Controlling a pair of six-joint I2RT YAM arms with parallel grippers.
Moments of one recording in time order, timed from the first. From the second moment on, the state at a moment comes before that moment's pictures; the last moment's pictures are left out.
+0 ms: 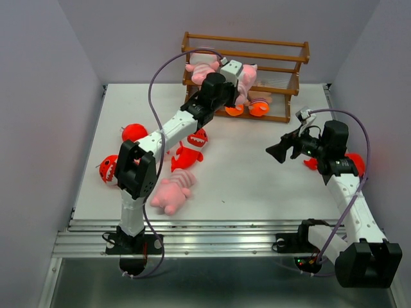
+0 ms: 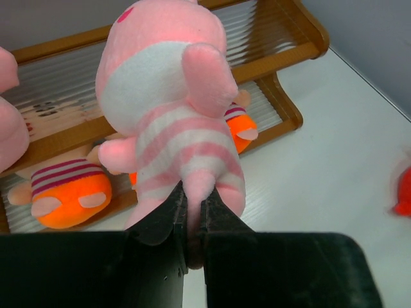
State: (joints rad) left arm -0.68 1.95 1.76 -0.04 -0.01 -0.11; right arm -0.04 0.97 0.80 -0.26 -0.81 -0.08
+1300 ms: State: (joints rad) left arm -0.60 2.35 2.27 -0.09 -0.19 -0.13; right arm -0.04 0.97 0.80 -0.26 -0.81 -0.09
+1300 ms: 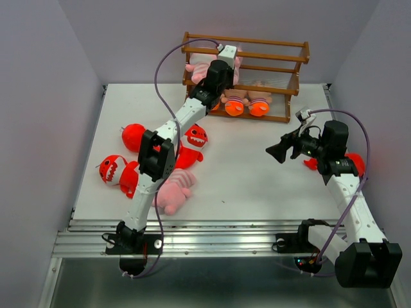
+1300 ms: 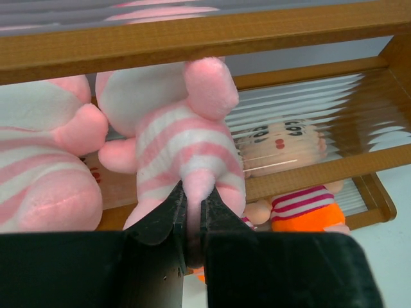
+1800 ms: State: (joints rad) left arm -0.59 2.39 2.32 -0.09 -0.22 -0.12; right arm -0.04 0.97 0.80 -0.26 -0.81 -0.09
